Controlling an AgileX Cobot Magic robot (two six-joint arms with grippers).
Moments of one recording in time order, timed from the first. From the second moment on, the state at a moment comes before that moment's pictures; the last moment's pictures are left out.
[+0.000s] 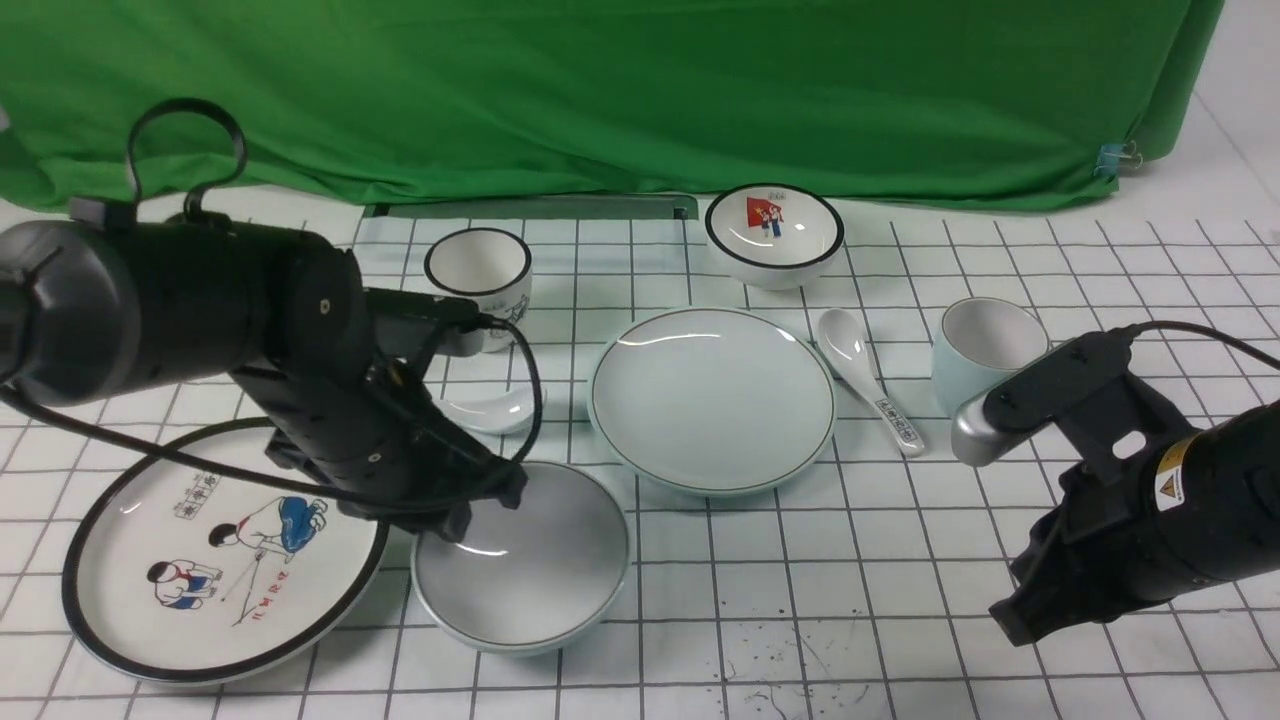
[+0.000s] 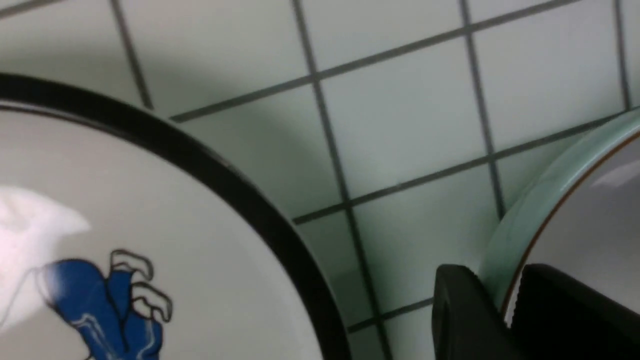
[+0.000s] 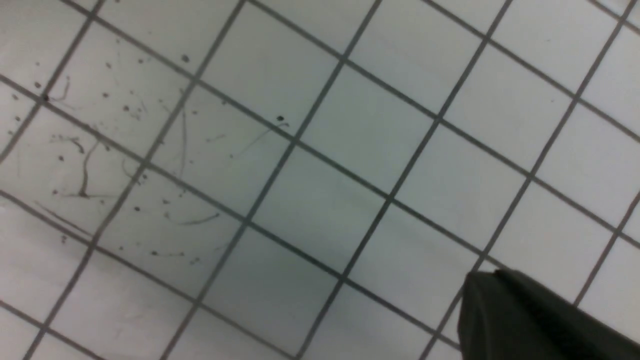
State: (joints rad) right arm 0.42 1.38 -0.79 0.07 0.57 -0.21; left arm -0.30 1.75 -1.08 -0.19 0.67 0.05
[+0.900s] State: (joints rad) right arm 0.42 1.38 -0.79 0.10 0.57 -0.21; left arm -0.31 1.79 -1.12 -0.25 0.66 0.20
